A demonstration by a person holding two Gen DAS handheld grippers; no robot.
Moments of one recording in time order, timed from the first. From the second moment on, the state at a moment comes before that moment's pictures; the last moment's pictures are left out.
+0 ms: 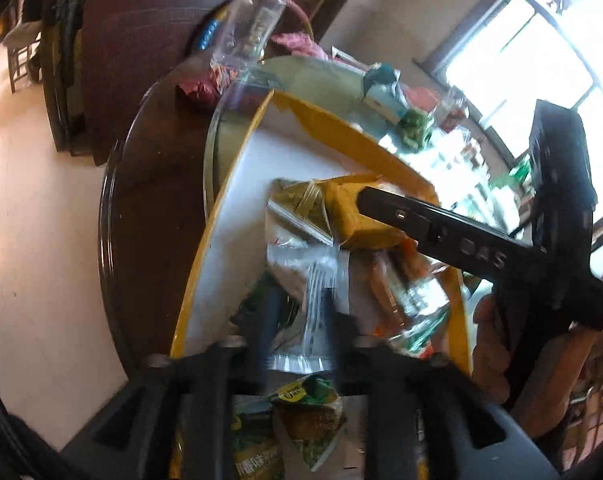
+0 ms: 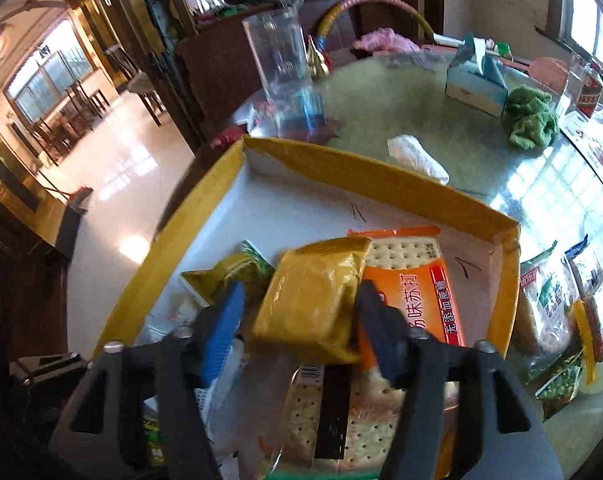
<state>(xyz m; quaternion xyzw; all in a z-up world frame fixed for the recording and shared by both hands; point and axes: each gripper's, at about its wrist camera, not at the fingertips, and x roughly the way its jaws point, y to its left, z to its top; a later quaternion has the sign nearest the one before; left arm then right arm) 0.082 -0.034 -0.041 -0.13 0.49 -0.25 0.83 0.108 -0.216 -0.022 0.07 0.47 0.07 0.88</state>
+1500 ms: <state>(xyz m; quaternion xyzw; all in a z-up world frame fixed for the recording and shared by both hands) -0.032 -0.142 0.008 -0.09 0.42 -0.33 0.84 0.067 -0.487 -0.047 0.29 0.47 -0.14 0.82</state>
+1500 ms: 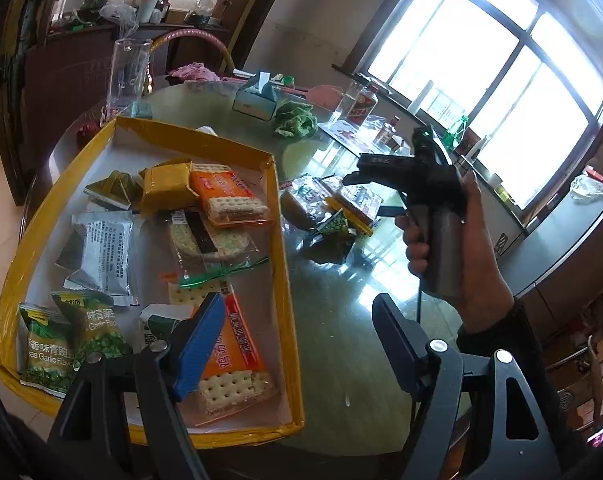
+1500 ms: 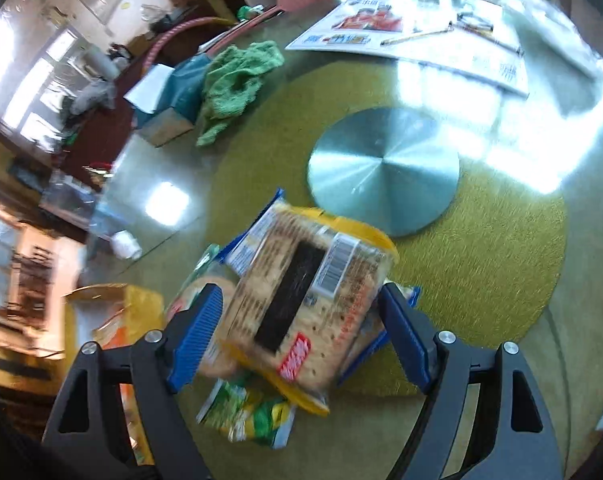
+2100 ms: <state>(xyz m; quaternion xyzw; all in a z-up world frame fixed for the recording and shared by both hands) -0.037 -0.166 0.005 -0.09 0.43 -0.36 0.82 -0.026 -0.472 -0.047 0.19 0.46 -0.15 0.85</state>
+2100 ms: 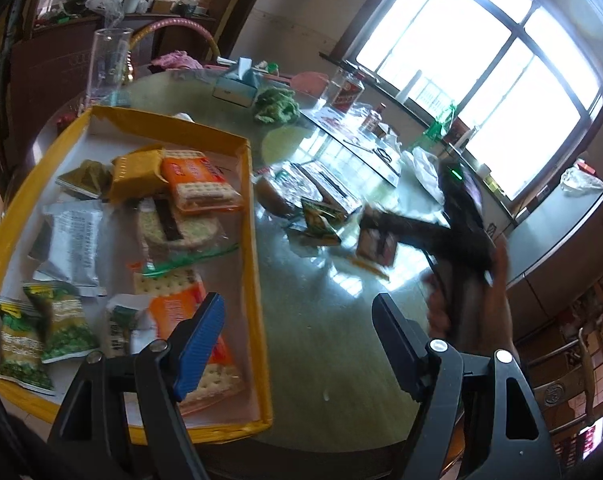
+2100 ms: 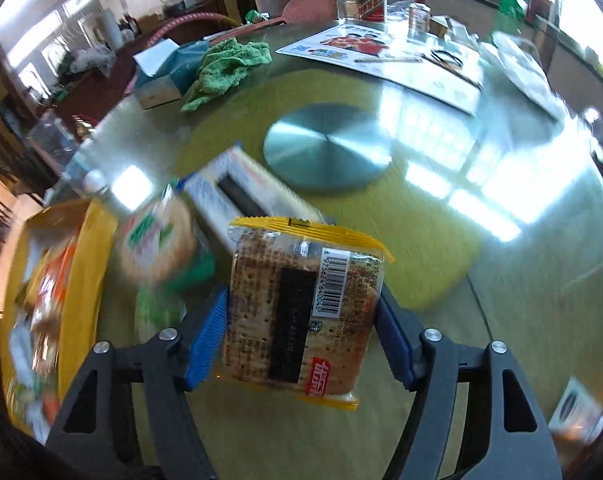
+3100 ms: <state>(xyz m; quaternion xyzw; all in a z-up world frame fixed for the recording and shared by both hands) 0.031 -0.336 -0.043 0.13 0.49 -0.32 0.80 -0.201 -0.446 -0.081 0.16 0.41 -0.17 0.88</state>
